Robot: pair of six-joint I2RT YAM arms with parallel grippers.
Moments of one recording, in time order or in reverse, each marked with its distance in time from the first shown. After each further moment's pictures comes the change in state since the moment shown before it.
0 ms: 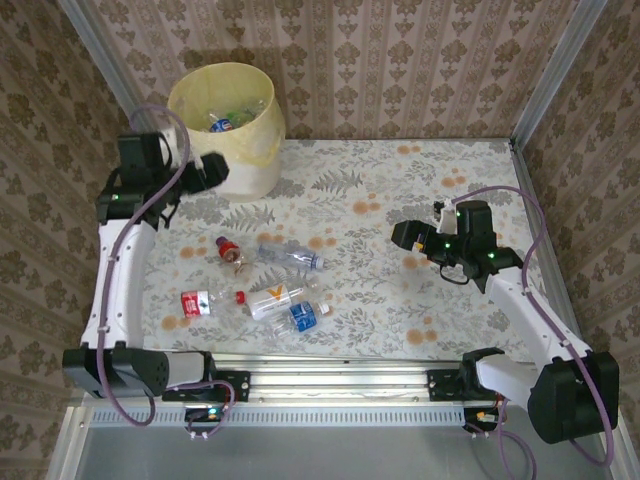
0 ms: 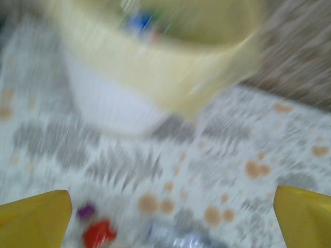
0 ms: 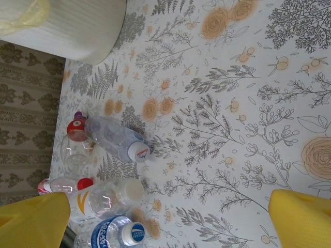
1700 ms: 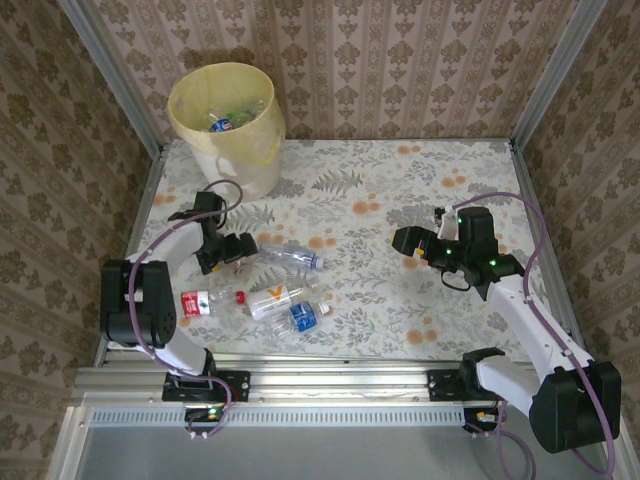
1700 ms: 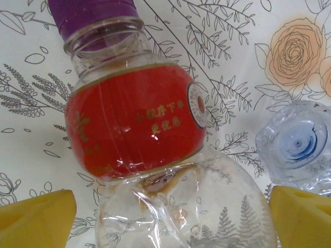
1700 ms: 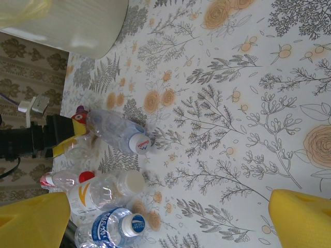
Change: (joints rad) left arm -0.091 0.302 -0.473 0.147 -0.074 -0.091; right arm 0.000 -0.052 -0.048 0.005 -0.018 0.003
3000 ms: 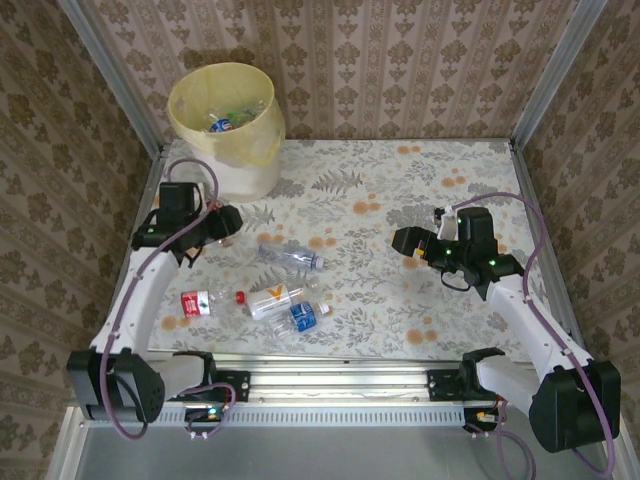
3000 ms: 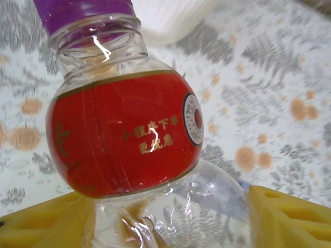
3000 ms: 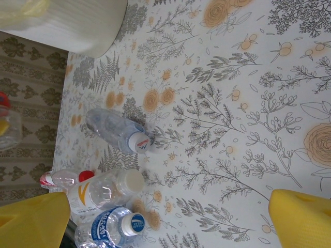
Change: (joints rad) left arm 0.006 -0.442 0.054 0.045 0.045 0.035; right arm 0.000 0.002 -0.004 0.005 -0.004 0.000
